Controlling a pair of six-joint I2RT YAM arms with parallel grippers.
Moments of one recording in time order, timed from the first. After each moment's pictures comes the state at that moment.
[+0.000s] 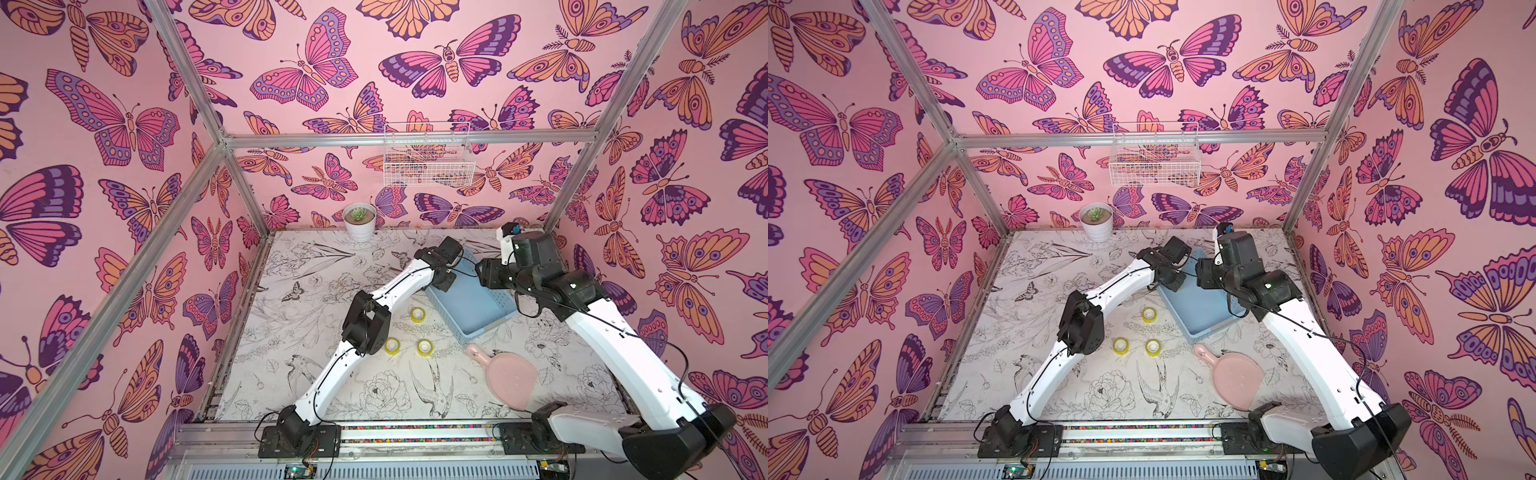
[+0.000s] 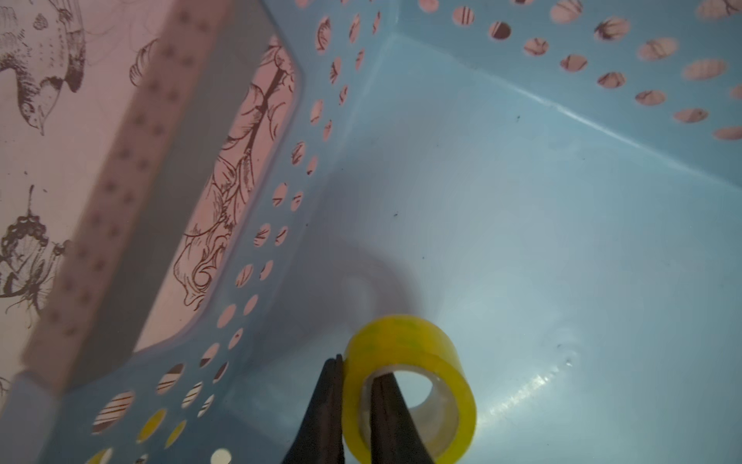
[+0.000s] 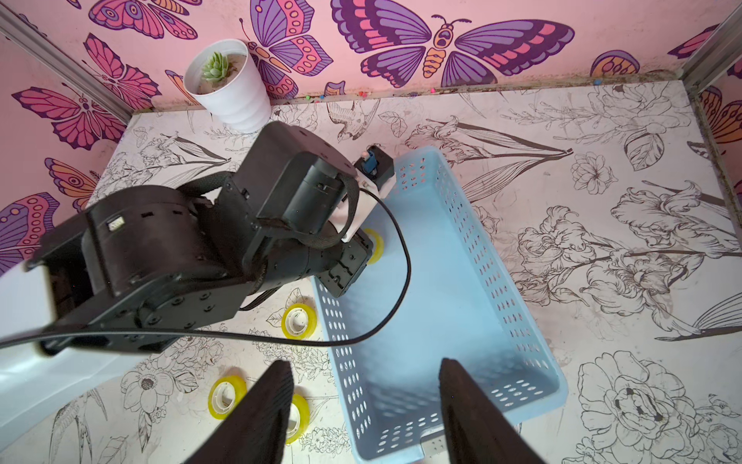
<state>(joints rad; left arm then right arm) -0.75 2.65 2.52 -0.94 -0.09 -0.04 0.49 1.22 1.33 -0.80 0.06 0.32</state>
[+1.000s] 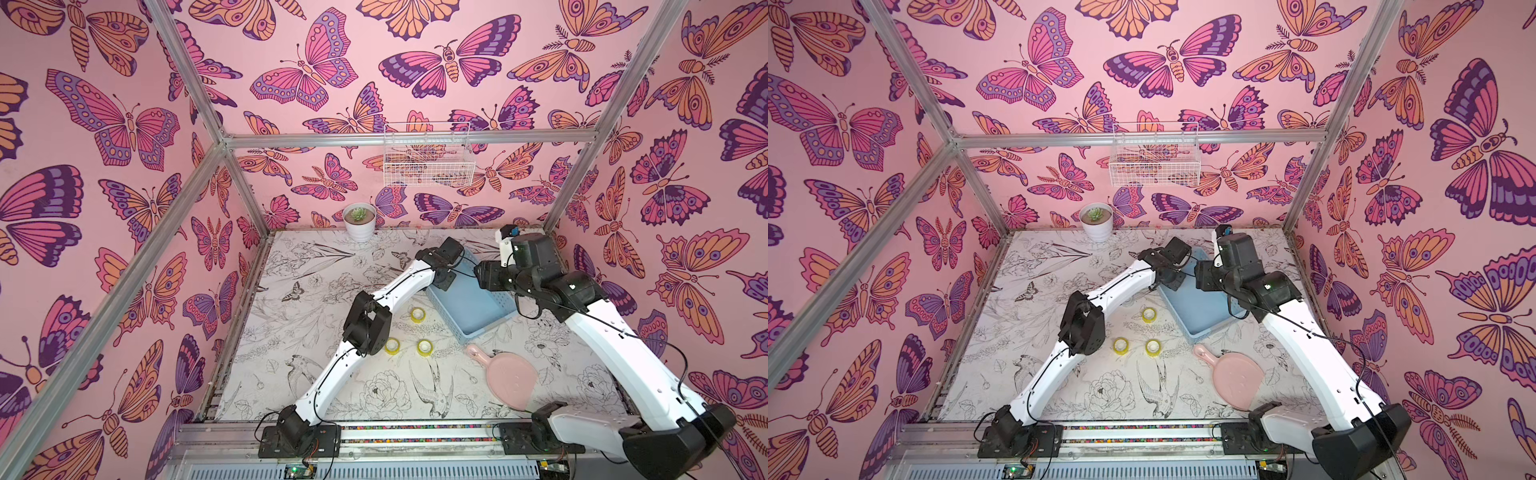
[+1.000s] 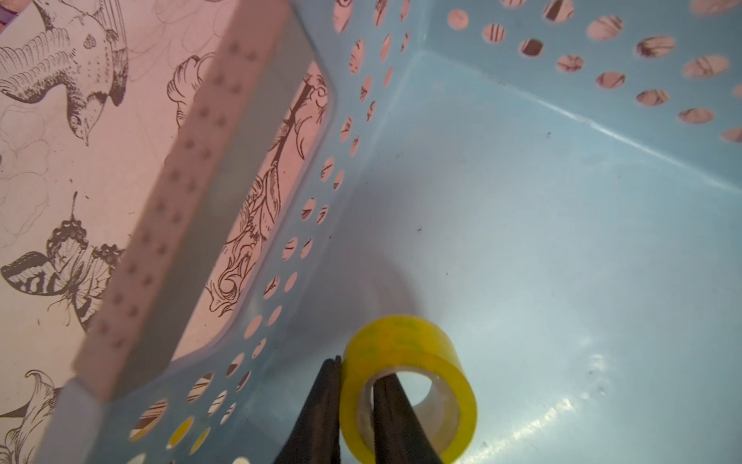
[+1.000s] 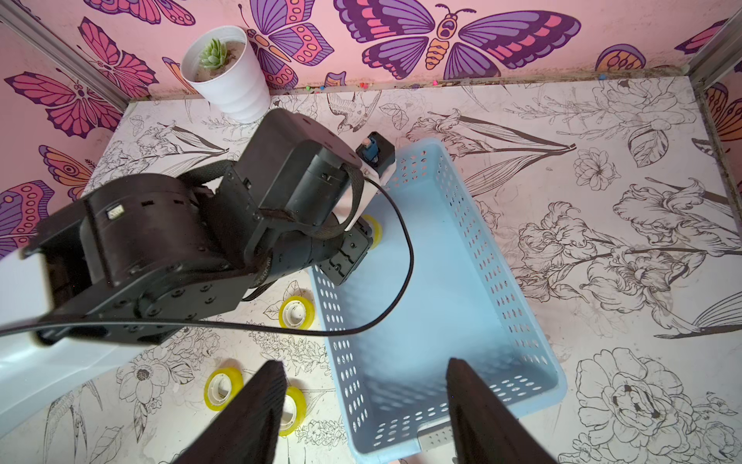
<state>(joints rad) -0.76 2.65 2.53 -0.92 -0.15 -0.04 0.49 1.21 1.32 -0.81 0.05 0.31</state>
